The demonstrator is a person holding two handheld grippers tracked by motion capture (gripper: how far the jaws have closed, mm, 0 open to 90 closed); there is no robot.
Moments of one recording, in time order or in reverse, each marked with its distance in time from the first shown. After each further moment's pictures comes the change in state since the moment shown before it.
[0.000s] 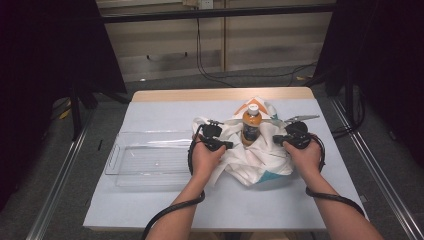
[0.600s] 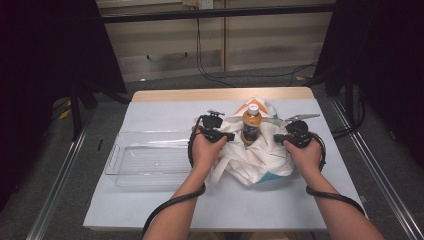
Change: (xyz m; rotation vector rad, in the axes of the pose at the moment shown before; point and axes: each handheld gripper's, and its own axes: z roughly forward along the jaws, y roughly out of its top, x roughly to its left) left arm -0.008 0.026 -0.014 -0.040 -0.011 0.018; right arm -0.002 0.003 -0.001 0.007 -0.009 -0.006
